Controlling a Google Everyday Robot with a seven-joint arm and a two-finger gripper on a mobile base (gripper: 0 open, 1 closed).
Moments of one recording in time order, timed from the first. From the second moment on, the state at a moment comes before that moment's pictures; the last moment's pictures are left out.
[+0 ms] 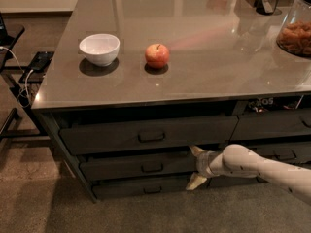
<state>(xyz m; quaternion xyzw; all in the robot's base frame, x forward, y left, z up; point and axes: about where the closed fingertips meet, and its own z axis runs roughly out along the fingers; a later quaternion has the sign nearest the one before) 0.567 -0.150 0.433 -0.65 0.67 0.07 0.35</state>
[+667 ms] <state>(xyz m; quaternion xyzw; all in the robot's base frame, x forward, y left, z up) 0.609 -0.146 0.397 -0.64 0.67 0.06 0.37</state>
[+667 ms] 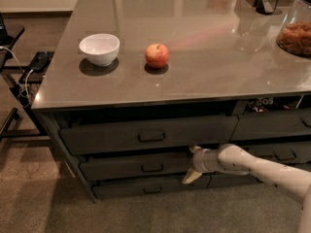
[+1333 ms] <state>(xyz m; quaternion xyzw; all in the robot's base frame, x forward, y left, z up) 0.609 -0.146 0.397 -0.64 0.67 0.06 0.37</state>
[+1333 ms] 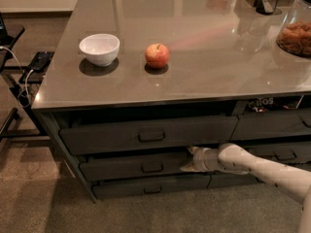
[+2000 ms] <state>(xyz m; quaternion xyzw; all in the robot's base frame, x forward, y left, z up) 0.610 -0.146 0.398 -0.64 0.67 0.06 0.37</state>
